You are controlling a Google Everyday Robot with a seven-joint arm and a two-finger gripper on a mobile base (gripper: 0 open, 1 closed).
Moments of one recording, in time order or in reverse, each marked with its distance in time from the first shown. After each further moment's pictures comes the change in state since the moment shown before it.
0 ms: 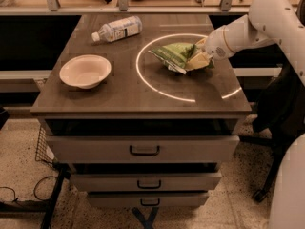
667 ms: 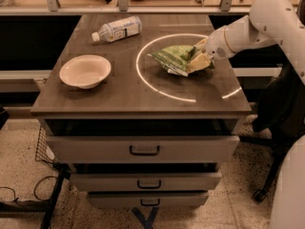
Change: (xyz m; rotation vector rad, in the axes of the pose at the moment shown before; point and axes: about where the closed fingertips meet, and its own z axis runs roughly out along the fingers) arm 0.002 0.000 0.000 0.001 -0.001 0.000
